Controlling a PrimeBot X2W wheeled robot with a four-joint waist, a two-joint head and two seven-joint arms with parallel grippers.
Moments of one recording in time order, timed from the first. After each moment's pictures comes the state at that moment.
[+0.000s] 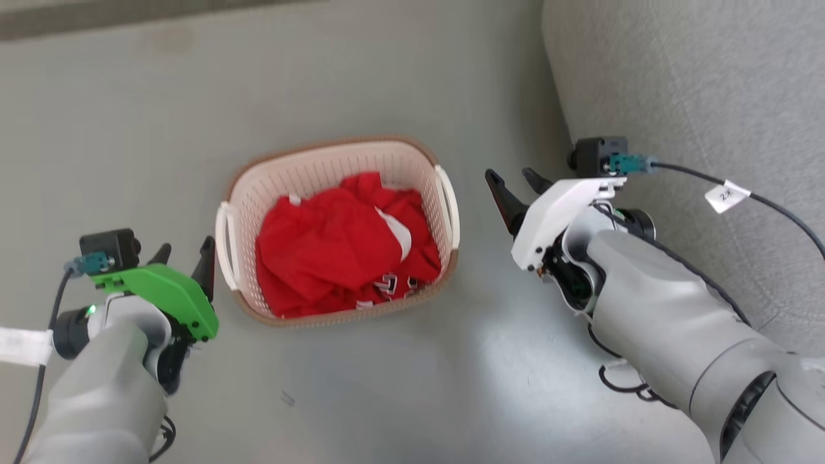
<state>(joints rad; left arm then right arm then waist) -0.70 0.20 -0.74 1.09 -0.98 -0.13 -0.23 -0.88 -0.06 1.19 1.08 1.30 0.05 -0.23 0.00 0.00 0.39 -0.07</state>
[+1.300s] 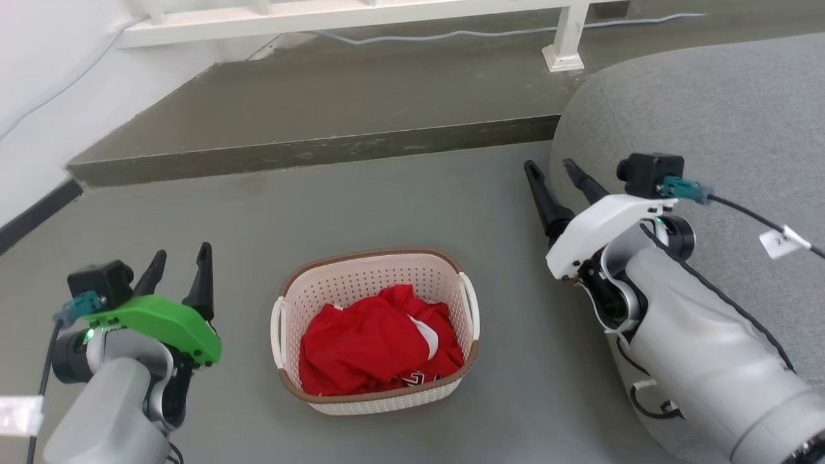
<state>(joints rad) -0.46 0.25 -0.49 0.69 -0.82 -0.04 -0.25 -0.68 -0.18 0.81 0.75 0.95 -0.02 -0.25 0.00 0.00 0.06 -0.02</state>
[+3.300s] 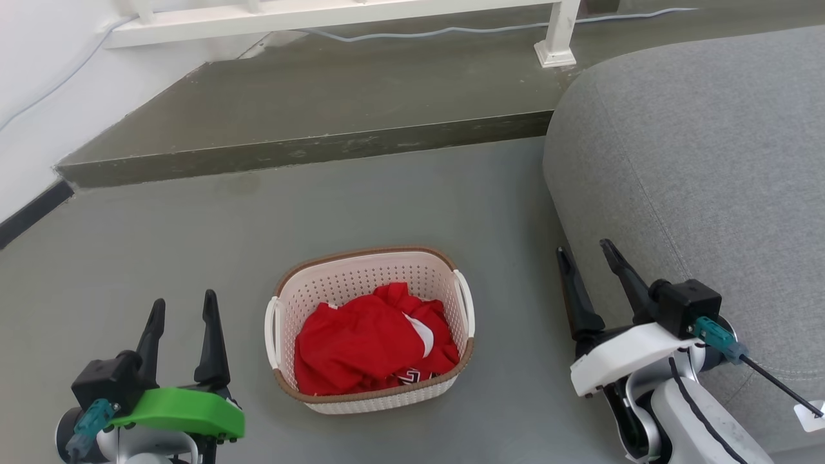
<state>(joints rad) -0.01 0.08 -0.12 0.15 -0.42 0.02 -0.25 -0.11 -0.15 0.42 0.19 0.39 -0.11 -0.25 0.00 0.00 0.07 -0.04</state>
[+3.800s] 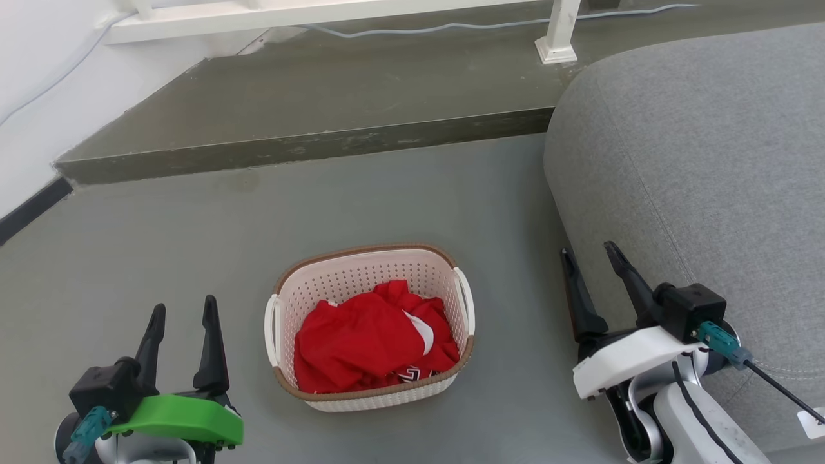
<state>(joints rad) 0.01 0.07 -0.09 0.14 -0.39 -0.02 -0.25 -0.09 -0.13 0.38 0.18 0.36 -0.09 -0.25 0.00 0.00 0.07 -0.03</state>
